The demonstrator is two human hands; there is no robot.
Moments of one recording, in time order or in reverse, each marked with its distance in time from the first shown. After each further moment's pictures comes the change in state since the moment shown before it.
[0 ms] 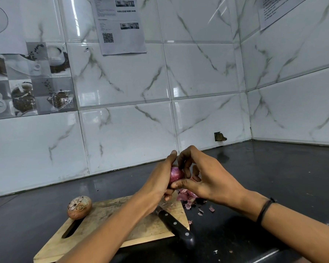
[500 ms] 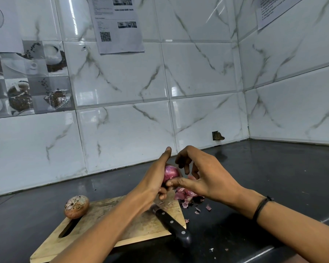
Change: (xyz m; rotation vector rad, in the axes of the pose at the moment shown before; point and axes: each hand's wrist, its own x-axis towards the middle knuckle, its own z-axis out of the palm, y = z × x) left_hand 0.002 0.000 -0.004 -0.030 -0.006 -0.033; right_hand -0.001 0.003 -0.002 -0.090 0.024 -0.017
